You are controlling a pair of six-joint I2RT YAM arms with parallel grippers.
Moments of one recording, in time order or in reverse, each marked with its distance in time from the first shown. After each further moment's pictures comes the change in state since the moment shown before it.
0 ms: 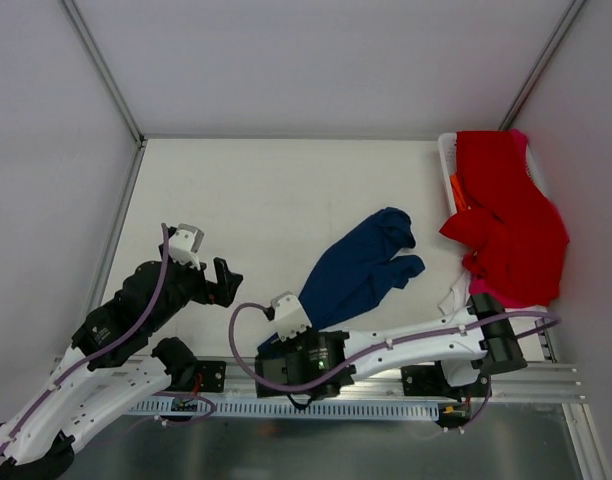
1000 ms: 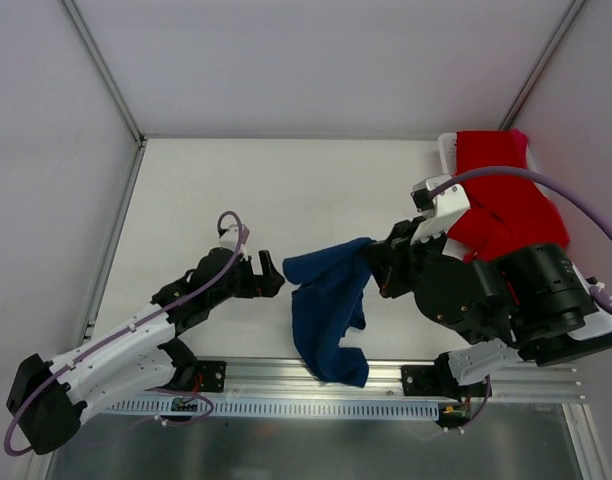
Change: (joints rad) left arm 0.000 0.375 -0.242 0.446 0.078 -0.307; right arm 0.082 -0.334 0.715 -0.314 0.452 -0.166
